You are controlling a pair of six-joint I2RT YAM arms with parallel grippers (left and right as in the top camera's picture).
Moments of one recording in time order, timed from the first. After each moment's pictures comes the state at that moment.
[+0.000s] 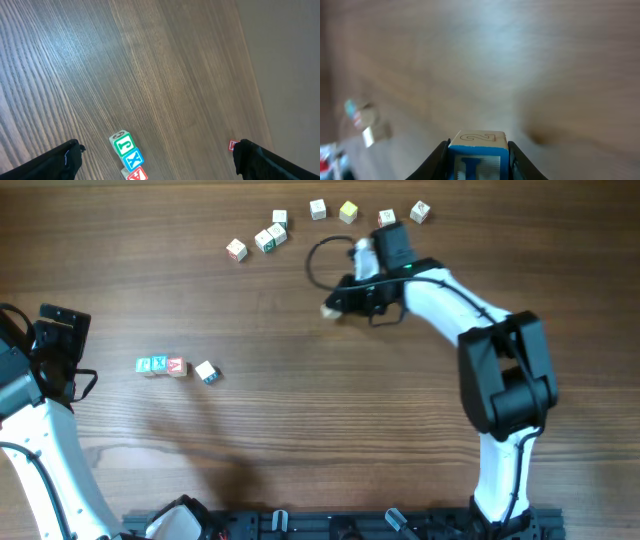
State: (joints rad) left arm 0.63 1.26 1.08 -0.68 0.13 -0.72; right arm 0.39 2.16 1.50 -0.46 -0.60 0.40
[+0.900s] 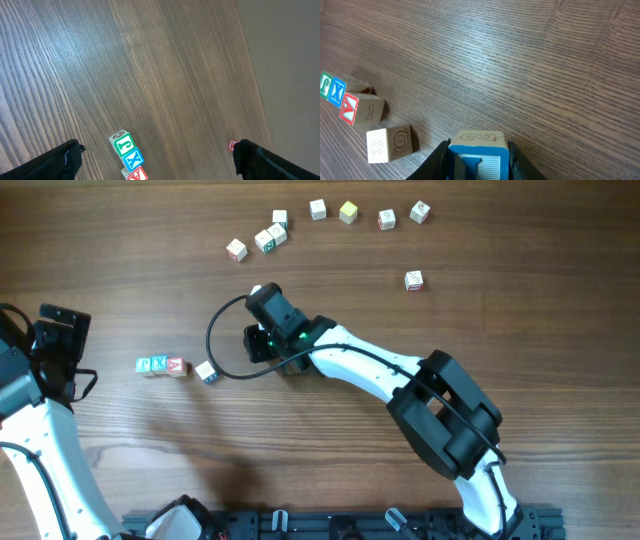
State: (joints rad) left arm 0.63 1.26 1.08 -0.68 0.13 -0.72; right arm 0.83 2.16 1.50 -0.25 -0.13 0.55
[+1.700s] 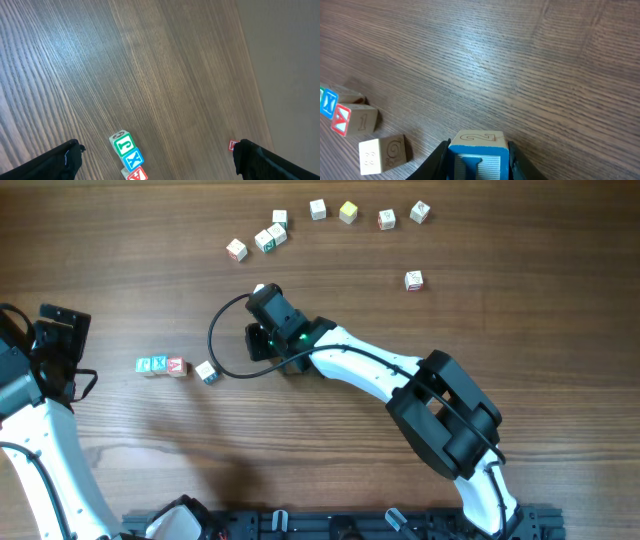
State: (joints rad) left arm 0.63 1.26 1.08 -0.68 0.13 -0.72; right arm 0.83 2.16 1.49 -0.22 -0.08 0.56
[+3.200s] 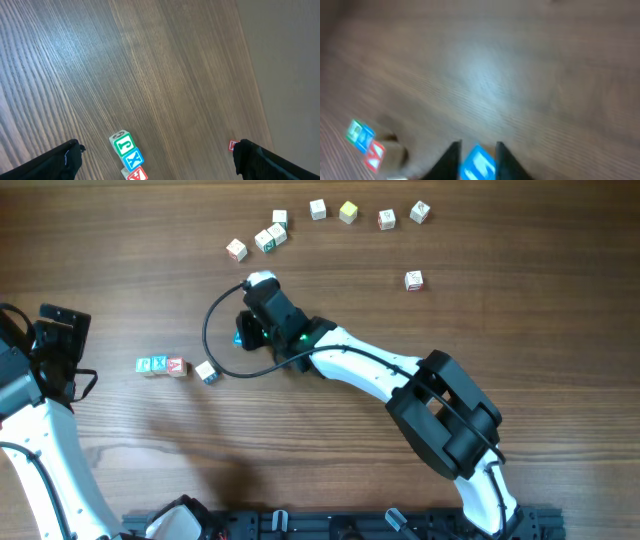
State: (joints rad) left arm 0.63 1.26 1.08 -0.68 0.13 -0.72; right arm 0.83 2.16 1.49 -0.01 -0.04 0.53
